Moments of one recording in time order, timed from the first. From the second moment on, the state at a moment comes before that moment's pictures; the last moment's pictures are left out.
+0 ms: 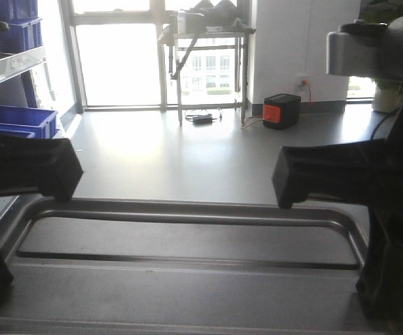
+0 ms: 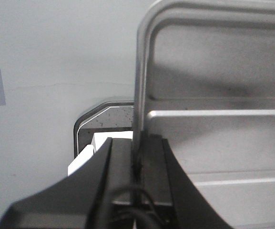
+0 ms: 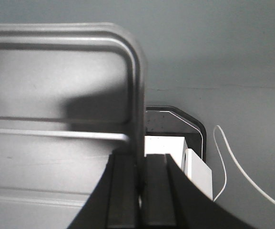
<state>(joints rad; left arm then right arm) -1.00 1.24 -0.75 0.18 0.86 -0.98 0.87 1.24 -0.71 -0.17 0.81 1.11</state>
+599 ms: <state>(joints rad) -1.00 1.24 -0.75 0.18 0.86 -0.98 0.87 1.24 -0.71 -0.17 0.81 1.11</state>
